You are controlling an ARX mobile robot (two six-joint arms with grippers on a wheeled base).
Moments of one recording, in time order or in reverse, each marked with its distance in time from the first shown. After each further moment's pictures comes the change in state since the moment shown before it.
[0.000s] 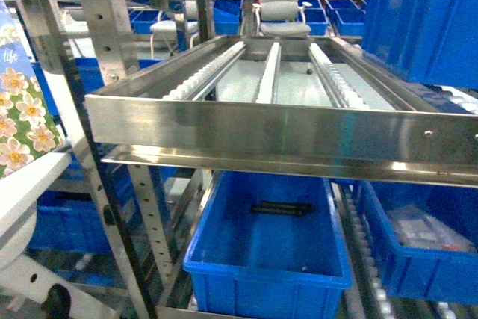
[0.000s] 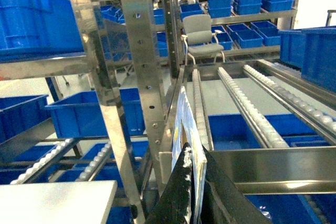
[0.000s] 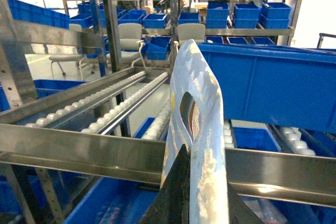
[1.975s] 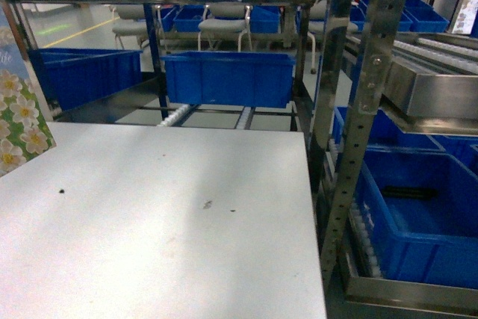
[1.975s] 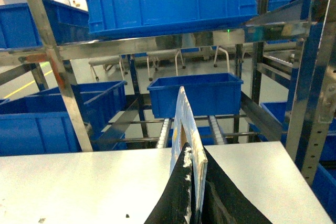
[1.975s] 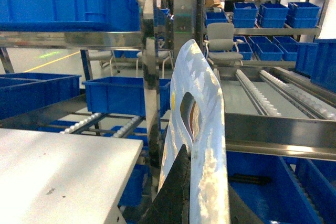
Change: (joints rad) left arm -0.001 -0.001 0.000 -0.002 0.000 0.000; right arm 0.000 0.001 0.000 -0.005 0.000 0.000
